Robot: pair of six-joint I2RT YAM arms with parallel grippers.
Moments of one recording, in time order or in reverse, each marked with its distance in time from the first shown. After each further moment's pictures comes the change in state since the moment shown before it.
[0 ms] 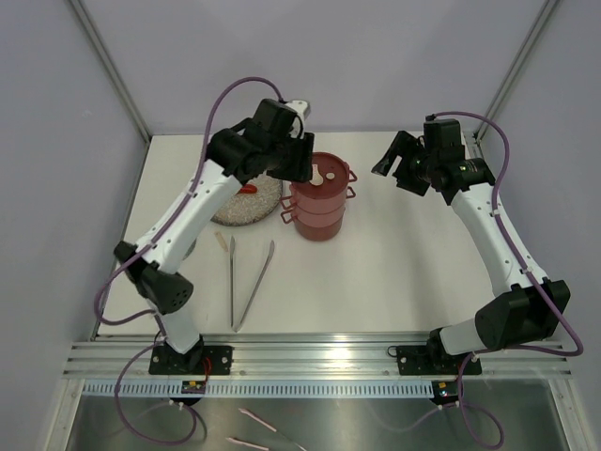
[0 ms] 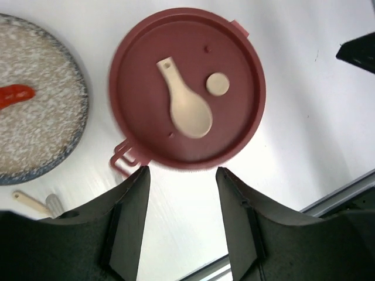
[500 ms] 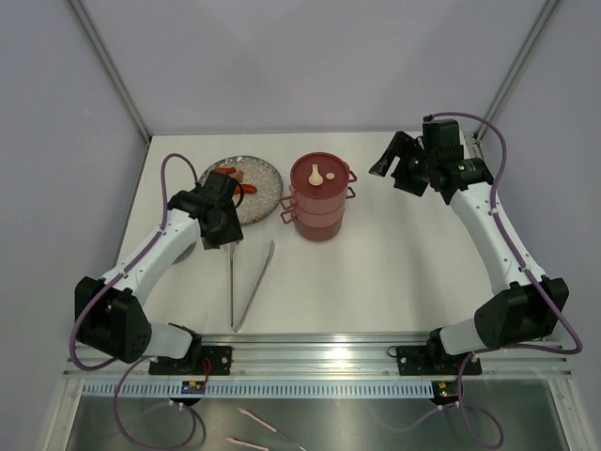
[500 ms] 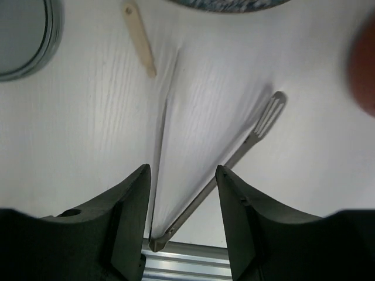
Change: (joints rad) left arm 0.293 -0.442 -0.935 0.122 -0.167 -0.278; right arm 0.000 0.010 -0.002 0.007 -0.028 0.001
